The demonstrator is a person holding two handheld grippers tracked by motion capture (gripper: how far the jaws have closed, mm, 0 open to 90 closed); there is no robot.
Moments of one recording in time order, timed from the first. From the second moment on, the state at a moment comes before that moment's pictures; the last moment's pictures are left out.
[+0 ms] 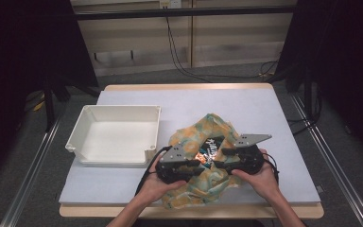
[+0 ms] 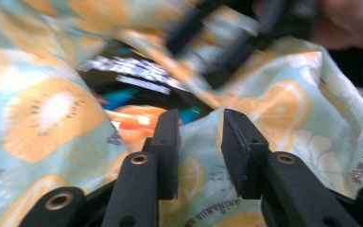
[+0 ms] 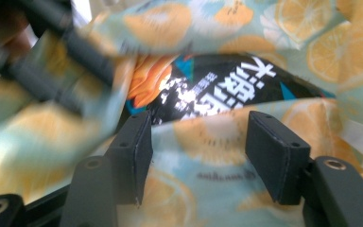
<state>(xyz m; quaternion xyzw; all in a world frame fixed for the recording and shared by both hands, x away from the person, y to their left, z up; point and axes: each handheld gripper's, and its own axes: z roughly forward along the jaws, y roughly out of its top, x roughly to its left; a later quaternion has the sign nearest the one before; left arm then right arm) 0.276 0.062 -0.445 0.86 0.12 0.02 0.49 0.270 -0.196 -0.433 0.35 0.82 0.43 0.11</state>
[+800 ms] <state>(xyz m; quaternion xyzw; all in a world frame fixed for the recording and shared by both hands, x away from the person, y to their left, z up) 0.272 0.050 -0.437 0.85 0.13 0.02 0.51 0.247 -0.227 -0.441 0.37 0.82 0.42 0.14</state>
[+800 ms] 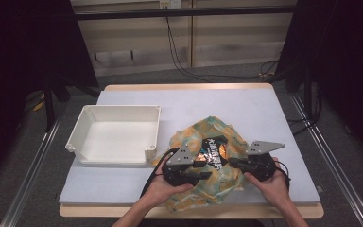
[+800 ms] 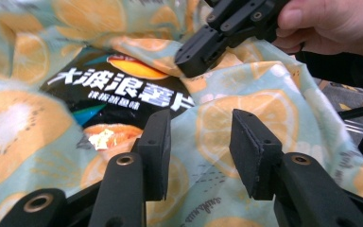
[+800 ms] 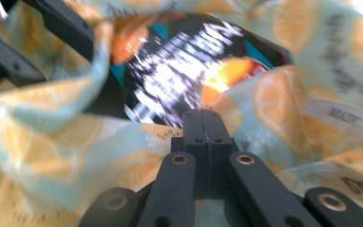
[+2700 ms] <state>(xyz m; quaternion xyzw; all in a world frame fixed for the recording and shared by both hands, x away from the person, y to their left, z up) 0.303 -0.045 -0.442 0.91 0.08 0.02 0.41 0.218 -0.280 -0.464 0.40 0.80 0.42 0.13</state>
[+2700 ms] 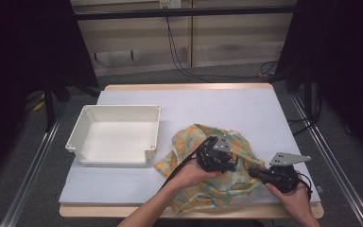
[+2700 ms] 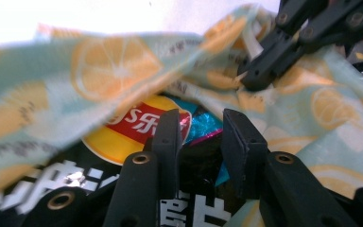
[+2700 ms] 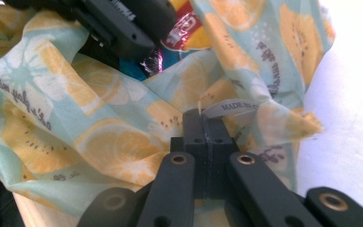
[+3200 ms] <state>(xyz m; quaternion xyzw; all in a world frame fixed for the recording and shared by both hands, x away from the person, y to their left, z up) 0.284 -0.048 -0.455 0.93 0.01 0.09 0.35 0.217 -0.279 -0.467 0.40 0.81 0.41 0.13</state>
